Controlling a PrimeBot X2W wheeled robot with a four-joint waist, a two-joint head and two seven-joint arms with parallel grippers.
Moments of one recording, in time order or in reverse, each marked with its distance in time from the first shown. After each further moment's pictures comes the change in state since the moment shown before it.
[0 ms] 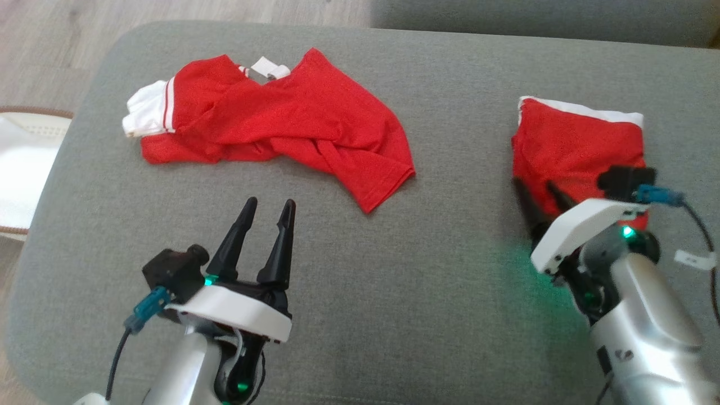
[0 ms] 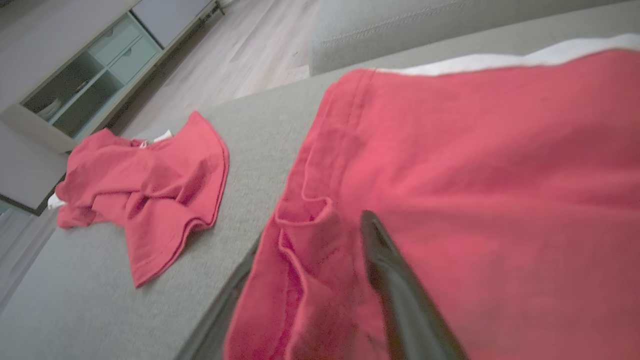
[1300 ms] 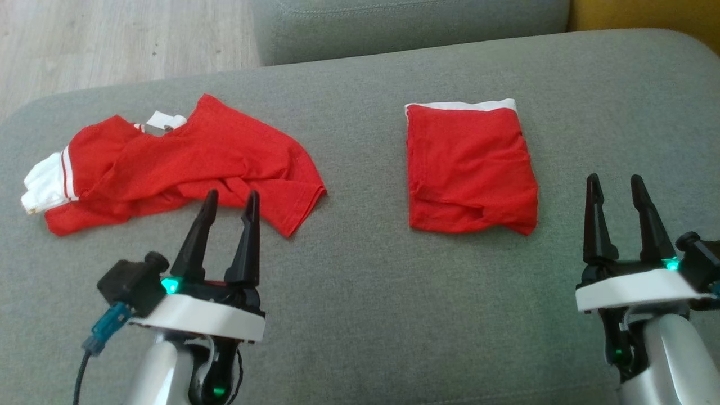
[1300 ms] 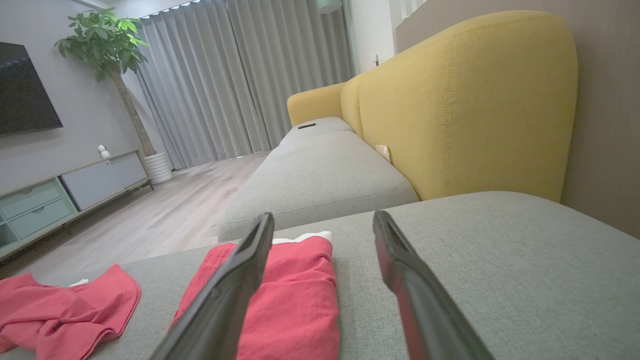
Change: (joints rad) left arm 0.070 0.000 0.104 -0.142 0.035 0.001 0.000; right arm 0.288 0.044 -0.186 -0.340 -0.239 0.000 -0.432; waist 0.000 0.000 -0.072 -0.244
